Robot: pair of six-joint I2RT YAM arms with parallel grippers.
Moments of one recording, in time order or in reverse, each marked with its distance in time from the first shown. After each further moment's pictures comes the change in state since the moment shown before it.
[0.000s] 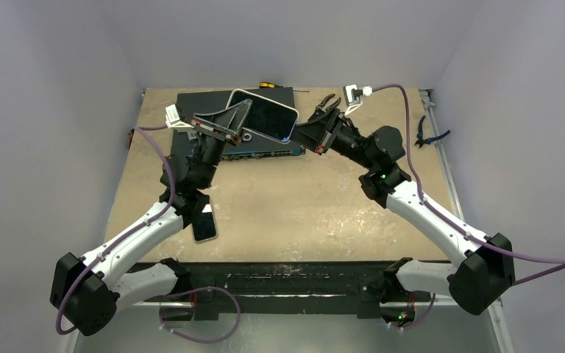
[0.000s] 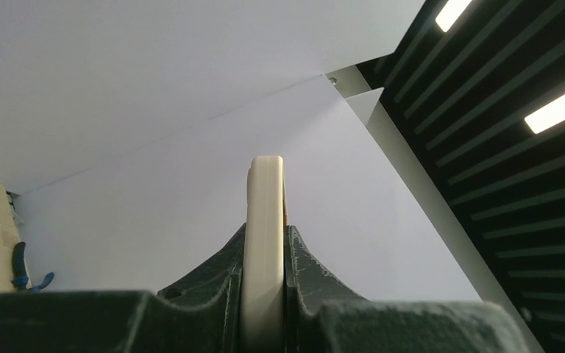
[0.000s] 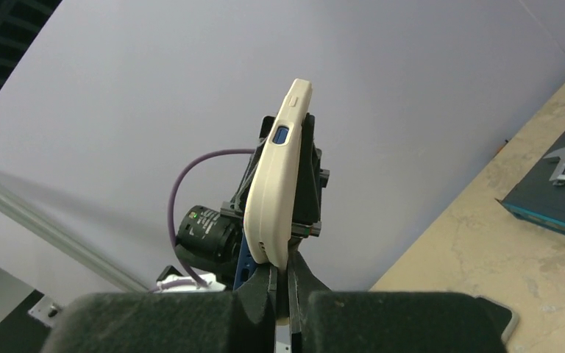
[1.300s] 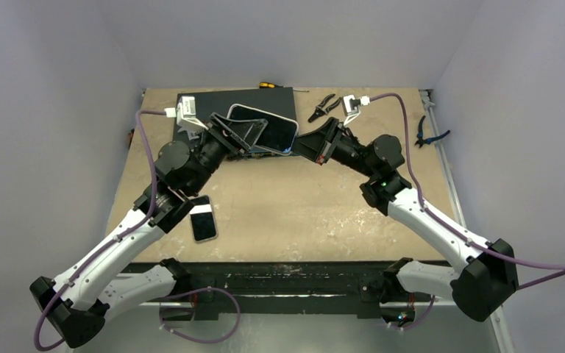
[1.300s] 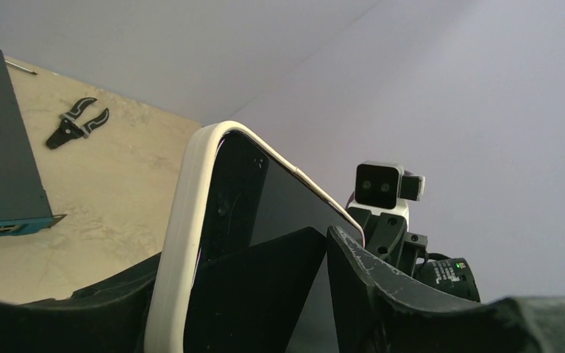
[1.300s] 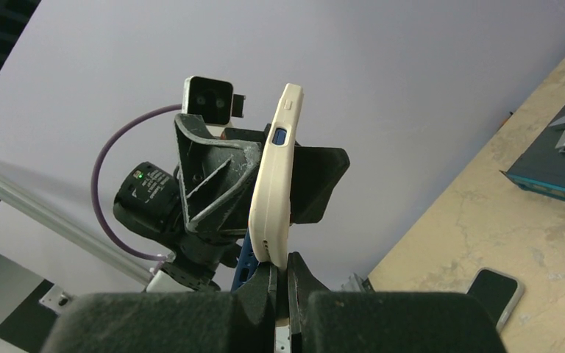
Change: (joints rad) left arm -0.069 -0.124 0.218 -0.681 -0.029 0.444; right arm -0.002 -0.042 -0.056 -0.047 -0.013 0.002
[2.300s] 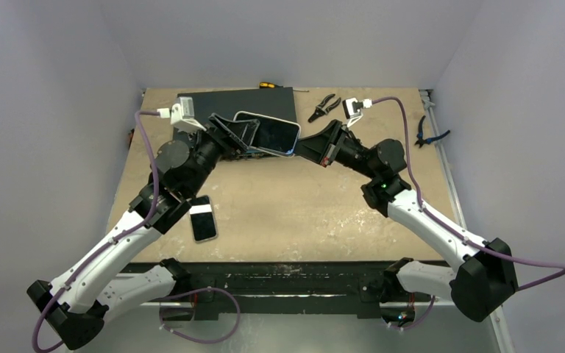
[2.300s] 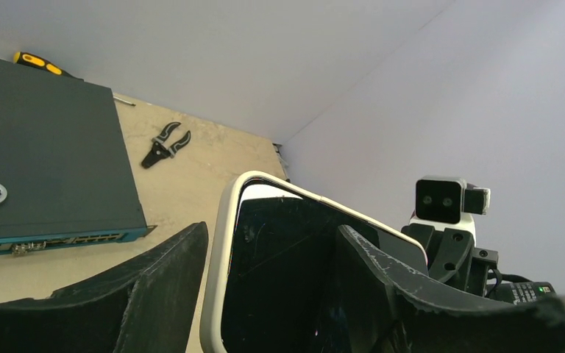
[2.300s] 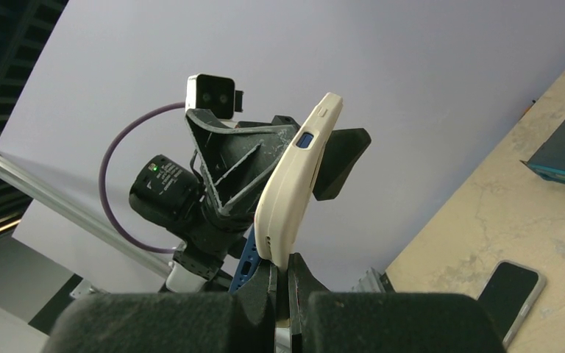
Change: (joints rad) left arm 0.001 -0.017 0.033 -0.126 -0.116 0.181; right arm -0.026 0.000 -0.058 0.109 -0.053 0.094
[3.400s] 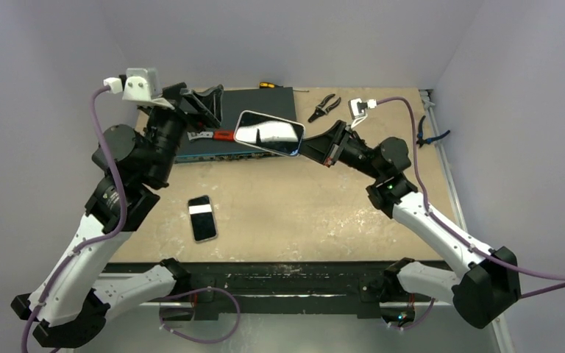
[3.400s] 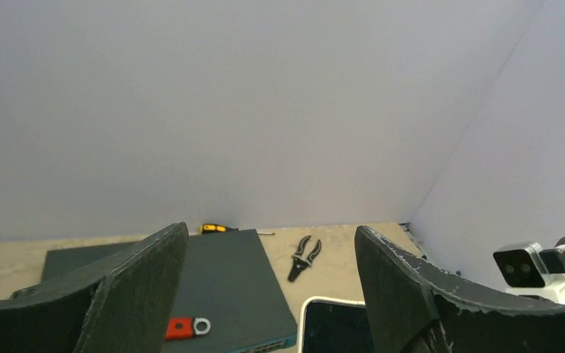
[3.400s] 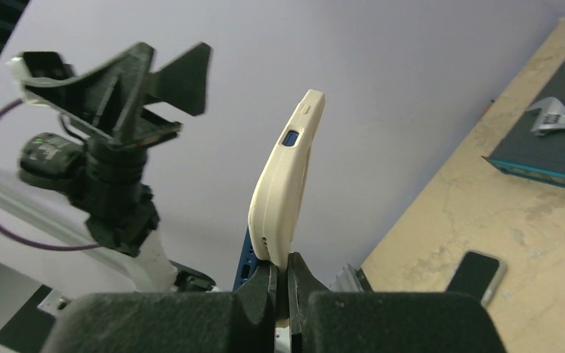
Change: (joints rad) left arm 0.006 0.011 0.354 -0.157 -0.174 0.557; right arm -0.031 -0.038 0.000 -0.077 -0.006 -0.047
